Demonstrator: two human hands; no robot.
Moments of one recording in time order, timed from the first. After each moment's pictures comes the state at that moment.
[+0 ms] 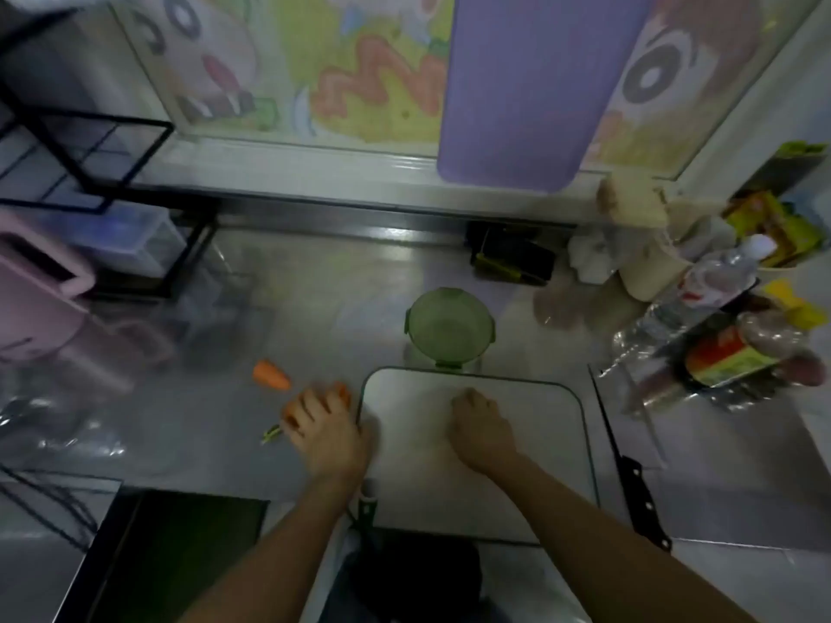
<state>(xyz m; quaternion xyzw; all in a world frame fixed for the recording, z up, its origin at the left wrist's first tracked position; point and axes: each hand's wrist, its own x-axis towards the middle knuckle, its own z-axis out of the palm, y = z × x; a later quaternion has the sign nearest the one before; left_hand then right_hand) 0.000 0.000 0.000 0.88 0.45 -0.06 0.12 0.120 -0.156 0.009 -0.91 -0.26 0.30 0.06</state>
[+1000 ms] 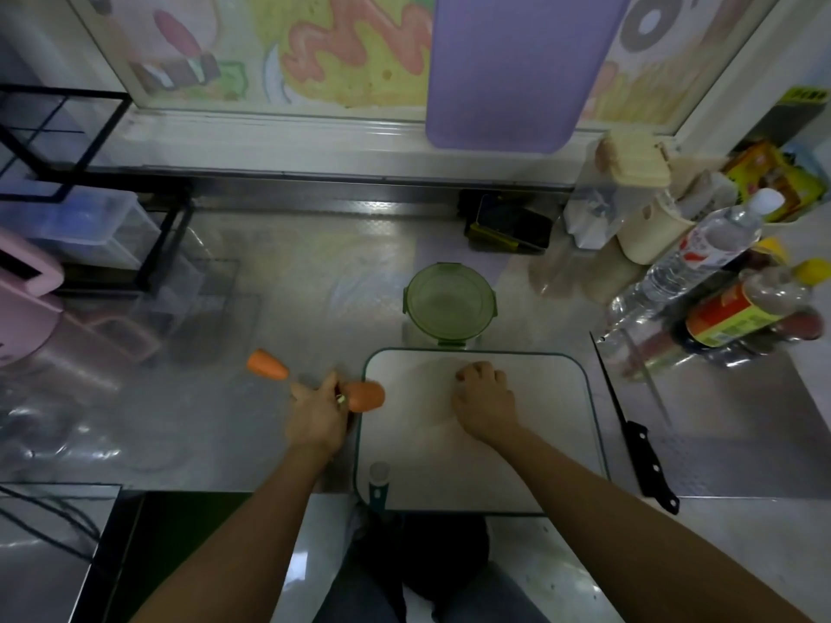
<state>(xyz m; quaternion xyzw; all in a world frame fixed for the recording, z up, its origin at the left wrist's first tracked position) -0.001 0.048 -0.004 0.88 0.40 -0.08 0.26 0.124 -0.146 0.004 -0.95 -0.20 0.23 0.10</state>
